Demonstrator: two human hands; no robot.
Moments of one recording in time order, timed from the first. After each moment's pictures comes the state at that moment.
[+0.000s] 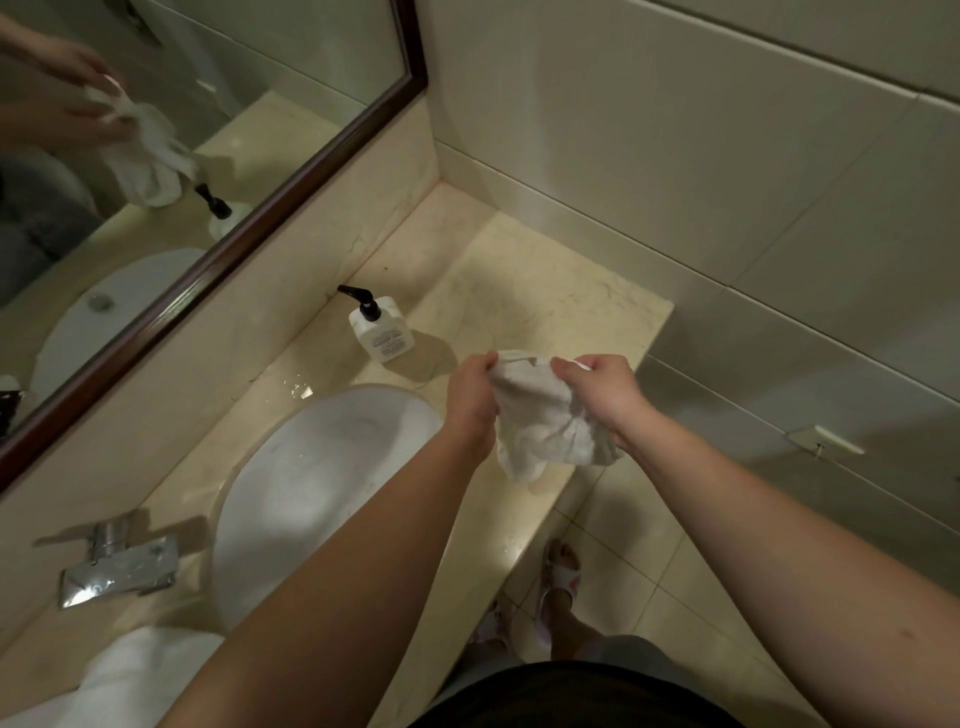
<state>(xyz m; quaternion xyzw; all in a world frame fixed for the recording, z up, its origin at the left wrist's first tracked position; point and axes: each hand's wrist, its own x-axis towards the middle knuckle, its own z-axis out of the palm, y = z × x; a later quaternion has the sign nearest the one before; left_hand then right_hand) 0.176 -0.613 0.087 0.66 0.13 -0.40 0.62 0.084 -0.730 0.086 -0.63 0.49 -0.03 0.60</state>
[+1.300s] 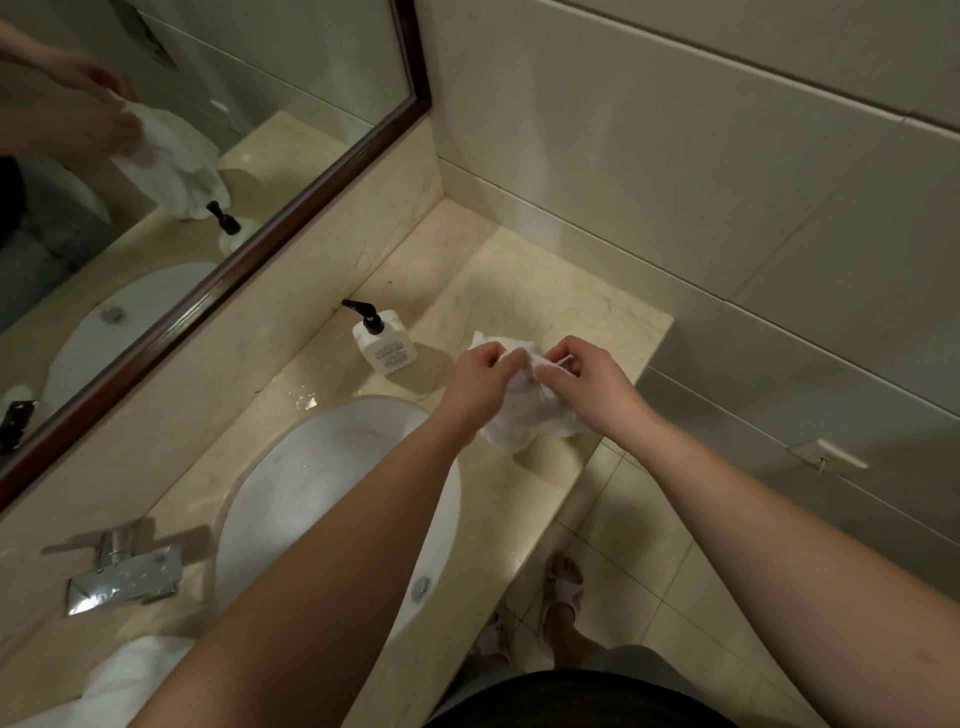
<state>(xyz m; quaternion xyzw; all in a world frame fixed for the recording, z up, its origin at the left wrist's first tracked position) 0.196 -0.618 0.107 0.78 -0.13 -0.37 0.49 0.091 -0.732 0.123 -0.77 0.36 -0.01 0.53</state>
